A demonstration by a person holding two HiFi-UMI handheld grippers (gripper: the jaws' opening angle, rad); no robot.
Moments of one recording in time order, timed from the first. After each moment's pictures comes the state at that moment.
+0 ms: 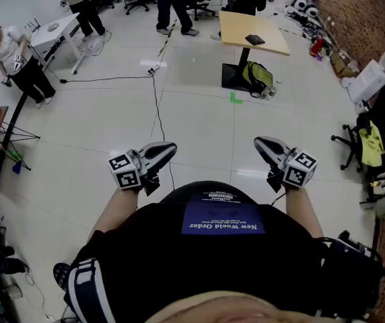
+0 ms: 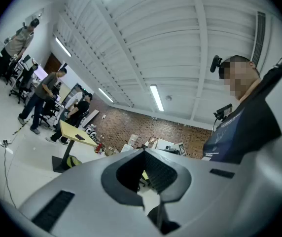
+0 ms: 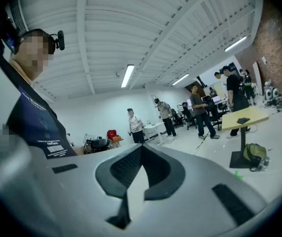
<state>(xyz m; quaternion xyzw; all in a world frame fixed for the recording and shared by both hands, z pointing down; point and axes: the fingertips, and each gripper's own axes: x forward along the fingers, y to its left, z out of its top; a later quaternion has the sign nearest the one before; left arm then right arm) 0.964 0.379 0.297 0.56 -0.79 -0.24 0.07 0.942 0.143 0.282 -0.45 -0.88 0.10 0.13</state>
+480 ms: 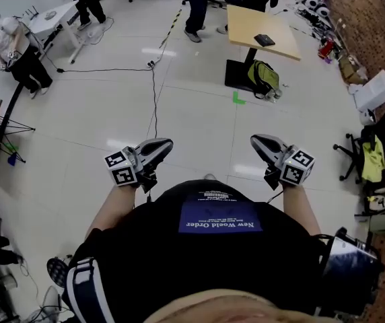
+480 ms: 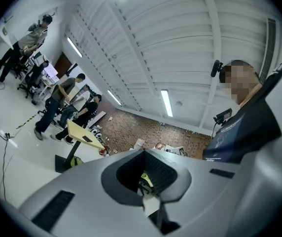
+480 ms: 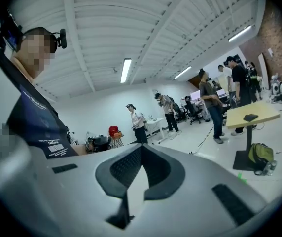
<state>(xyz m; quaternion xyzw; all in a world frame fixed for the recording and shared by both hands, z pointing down) 0.832 0.372 0.321 0.53 -0.80 -0.28 0.08 0.804 0.137 0.308 -0.48 -0.86 0.09 0.16</state>
